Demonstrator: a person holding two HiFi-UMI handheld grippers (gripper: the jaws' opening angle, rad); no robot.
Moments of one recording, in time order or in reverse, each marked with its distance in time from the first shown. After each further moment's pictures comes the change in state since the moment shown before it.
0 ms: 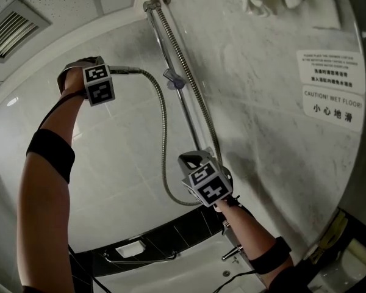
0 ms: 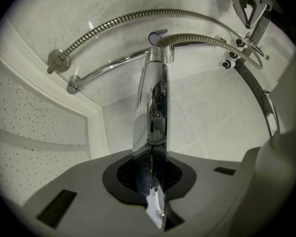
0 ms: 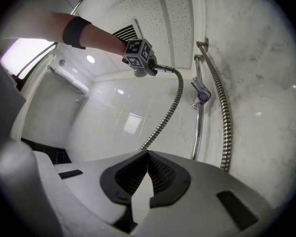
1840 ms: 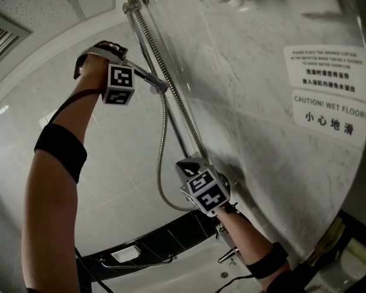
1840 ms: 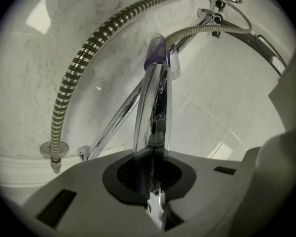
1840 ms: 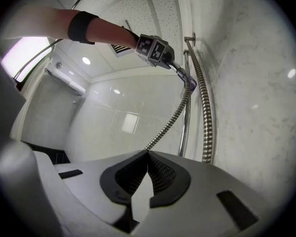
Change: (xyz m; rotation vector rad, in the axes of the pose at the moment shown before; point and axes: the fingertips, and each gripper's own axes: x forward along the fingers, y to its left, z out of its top) left arm 0.002 0.051 0.135 0.481 0.015 0.286; right arm -0.005 -0.033 -0.035 0.050 0.001 -0.007
